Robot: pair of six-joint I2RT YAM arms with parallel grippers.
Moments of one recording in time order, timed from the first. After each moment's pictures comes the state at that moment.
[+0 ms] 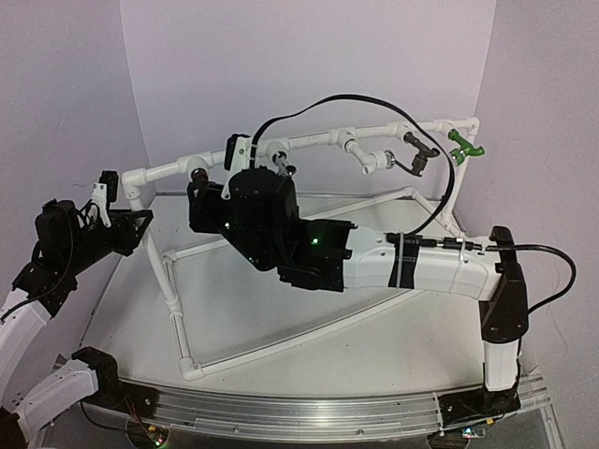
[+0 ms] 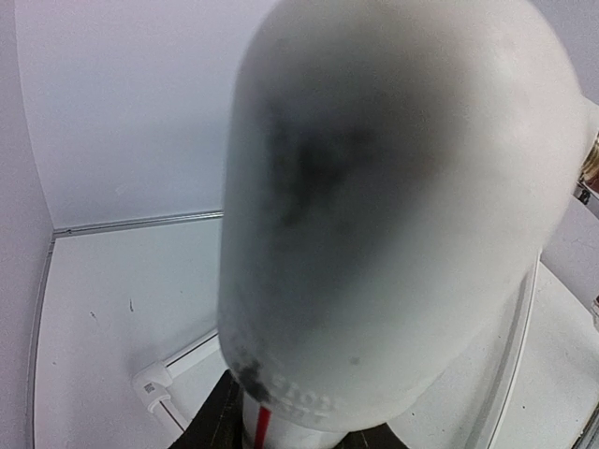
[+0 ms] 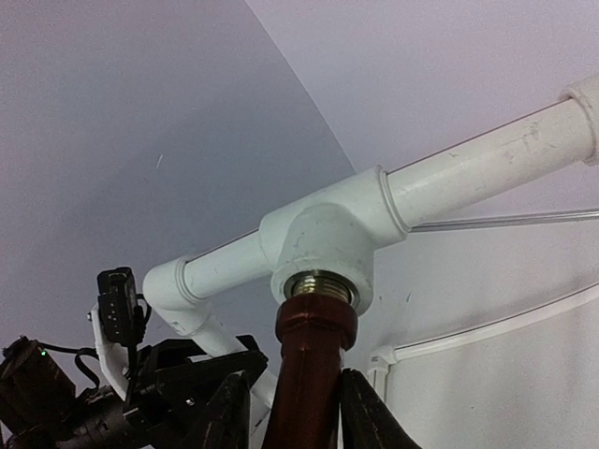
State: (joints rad) left arm -0.22 0.62 0.66 -0.20 0.28 -0.12; right arm 1.30 2.05 1.94 0.11 0.58 0.58
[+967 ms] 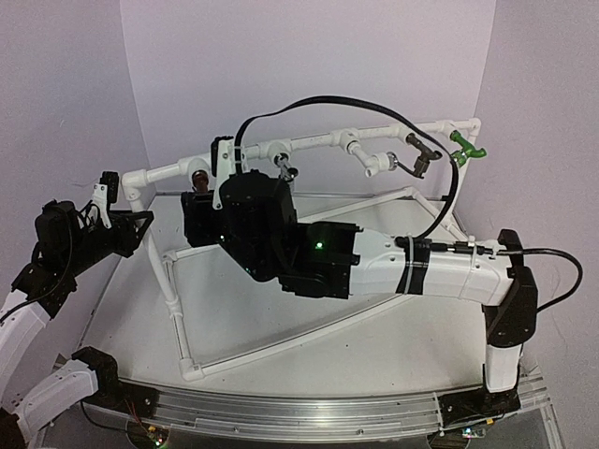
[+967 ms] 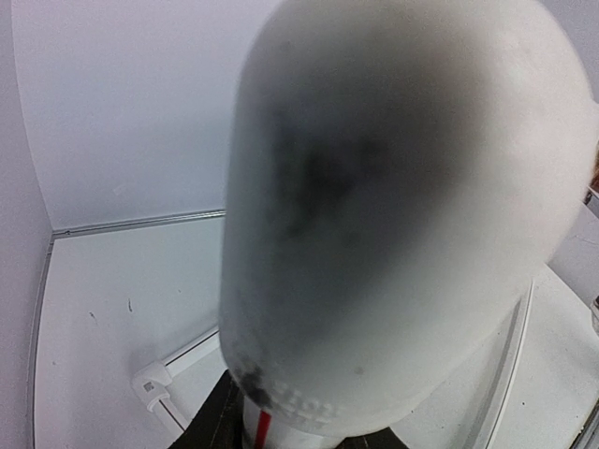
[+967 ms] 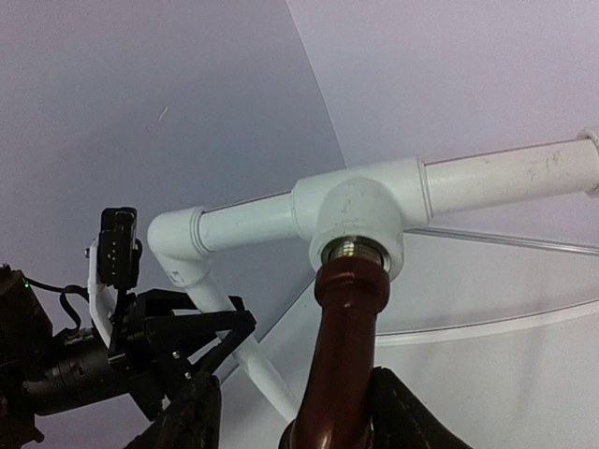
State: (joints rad) left arm -0.23 0.62 0.66 -0.22 0.27 -0.12; right arm 1.36 2.03 1.96 0.00 0.64 0.40
